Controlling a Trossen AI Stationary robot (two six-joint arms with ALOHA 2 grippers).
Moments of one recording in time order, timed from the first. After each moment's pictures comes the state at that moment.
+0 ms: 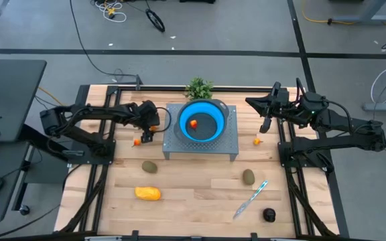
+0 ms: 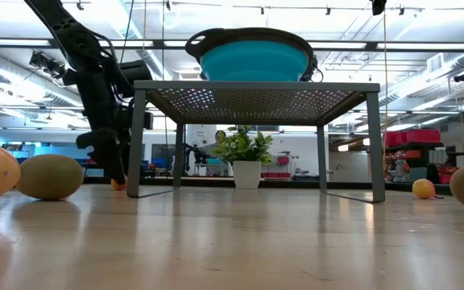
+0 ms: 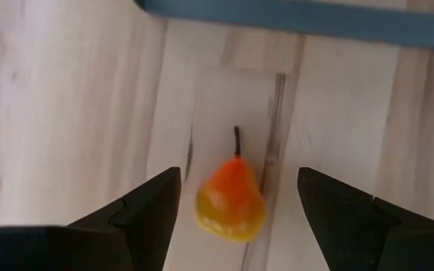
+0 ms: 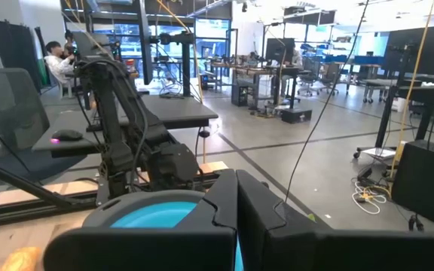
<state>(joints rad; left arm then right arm) 0.51 1.40 0.59 -0.34 -0.01 0.38 -0.13 0.71 0.84 -0.11 0.21 -0.03</state>
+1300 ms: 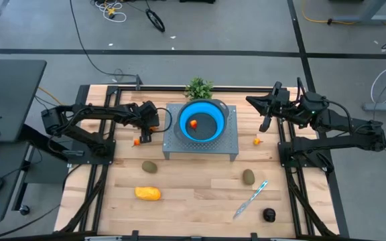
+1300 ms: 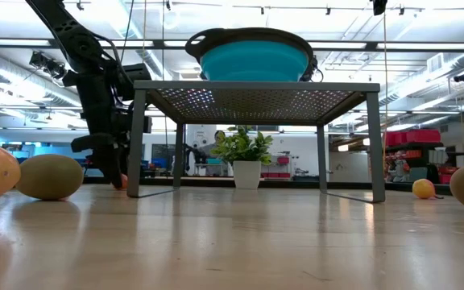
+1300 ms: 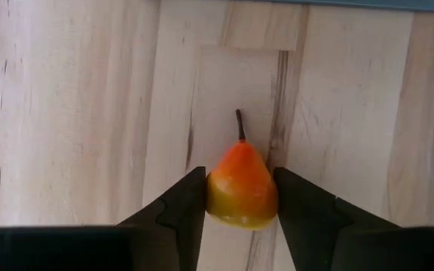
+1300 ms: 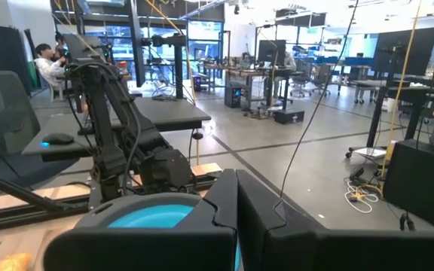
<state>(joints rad) 0.51 1.41 0.59 -0.36 -0.03 0.43 -0.13 0.71 0.84 -0.10 0.24 -0.03</state>
